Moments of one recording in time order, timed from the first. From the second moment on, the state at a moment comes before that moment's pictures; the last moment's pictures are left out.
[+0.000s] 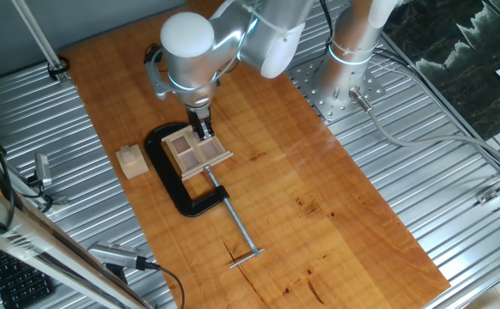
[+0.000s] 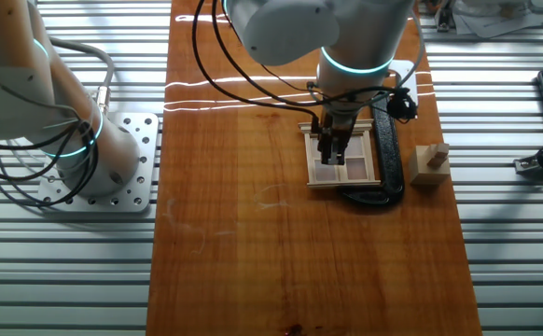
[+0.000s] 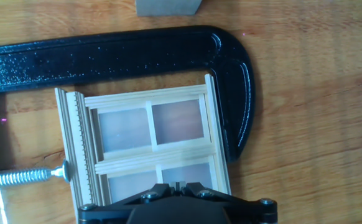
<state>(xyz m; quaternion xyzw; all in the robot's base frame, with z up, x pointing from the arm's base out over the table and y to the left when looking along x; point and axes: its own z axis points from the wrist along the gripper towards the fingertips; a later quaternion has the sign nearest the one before) 0.469 -0.009 0.036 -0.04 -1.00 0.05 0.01</state>
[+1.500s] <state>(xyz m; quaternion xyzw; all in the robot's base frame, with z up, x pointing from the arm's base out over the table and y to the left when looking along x) 0.470 -0.012 0.044 0.02 -1.00 0.06 0.01</state>
